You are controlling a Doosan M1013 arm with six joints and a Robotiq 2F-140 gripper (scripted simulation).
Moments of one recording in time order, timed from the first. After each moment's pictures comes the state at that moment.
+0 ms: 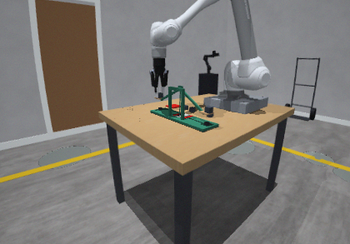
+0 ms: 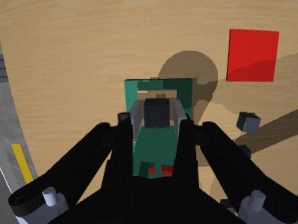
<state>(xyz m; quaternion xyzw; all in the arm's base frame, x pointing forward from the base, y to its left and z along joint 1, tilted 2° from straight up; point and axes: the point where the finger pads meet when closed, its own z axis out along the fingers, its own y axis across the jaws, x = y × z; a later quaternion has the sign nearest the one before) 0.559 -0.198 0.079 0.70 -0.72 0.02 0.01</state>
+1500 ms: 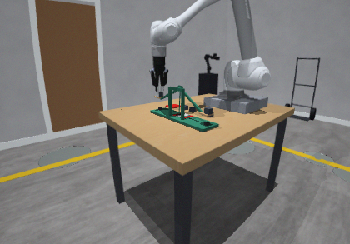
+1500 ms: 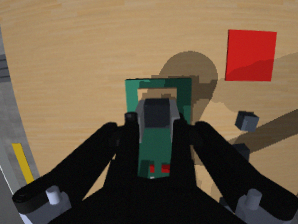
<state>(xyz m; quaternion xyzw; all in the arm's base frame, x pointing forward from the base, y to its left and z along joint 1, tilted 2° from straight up) 0.559 -0.198 0.086 0.70 -0.72 0.02 0.01</state>
